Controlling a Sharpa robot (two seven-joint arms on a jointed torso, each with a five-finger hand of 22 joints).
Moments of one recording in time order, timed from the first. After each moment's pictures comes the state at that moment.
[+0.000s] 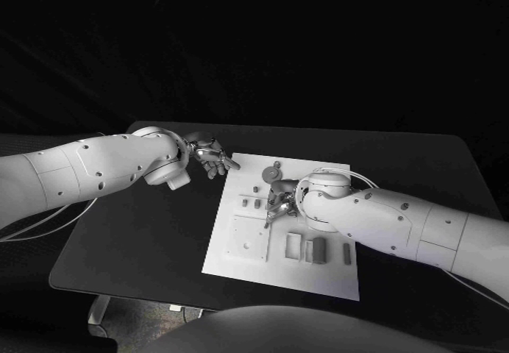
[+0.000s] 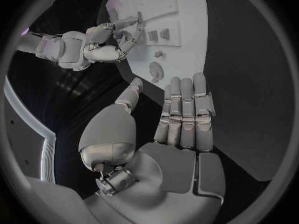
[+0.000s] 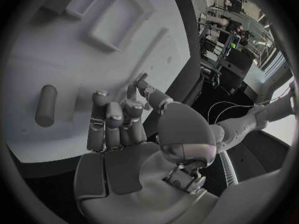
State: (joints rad) left arm 1.26 -0.85 -0.16 1.26 -0.86 -0.06 -0.13; left_hand 0.84 -0.11 0.32 -0.28 0.05 0.98 0.12 0.33 0.55 1.26 0.04 0.20 0.54 1.08 0.00 0.60 0.91 0.05 1.13 -0.10 0.27 1.02; right arm 1.16 -0.30 -0.18 1.20 -1.30 0.09 -0.38; right_hand 1.01 0.00 0.63 -0.30 0.09 1.03 0.08 0.29 0.58 1.21 -0.03 1.26 0.85 1.13 -0.11 1.49 0.88 0.25 1.07 0.00 0.93 1.31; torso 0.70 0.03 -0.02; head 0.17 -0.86
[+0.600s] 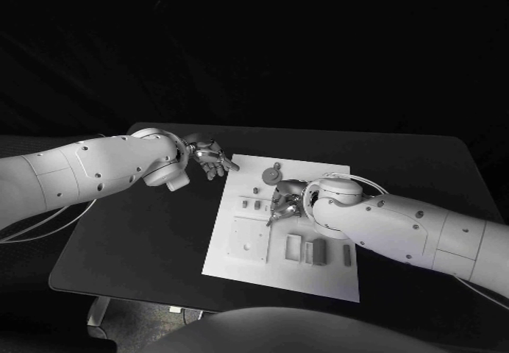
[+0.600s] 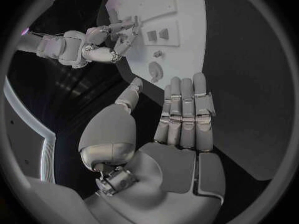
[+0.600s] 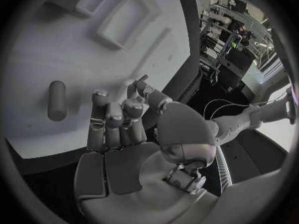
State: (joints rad) left arm 1.26 -0.85 -0.16 1.26 -0.86 -0.06 -0.13; left_hand 0.84 -0.11 0.32 -0.28 0.05 0.98 0.12 0.33 0.55 1.26 0.04 0.20 0.54 1.08 0.00 0.60 0.91 0.05 1.13 -0.10 0.27 1.02; right arm 1.15 -0.37 -0.18 1.27 -1.33 0.00 -0.35; right_hand 1.02 0.00 0.64 -0.30 0.09 1.05 0.08 0.30 0.59 1.22 -0.04 1.26 0.85 1.13 -0.12 1.49 0.88 0.25 1.07 0.00 0.94 1.31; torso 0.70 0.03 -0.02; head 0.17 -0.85
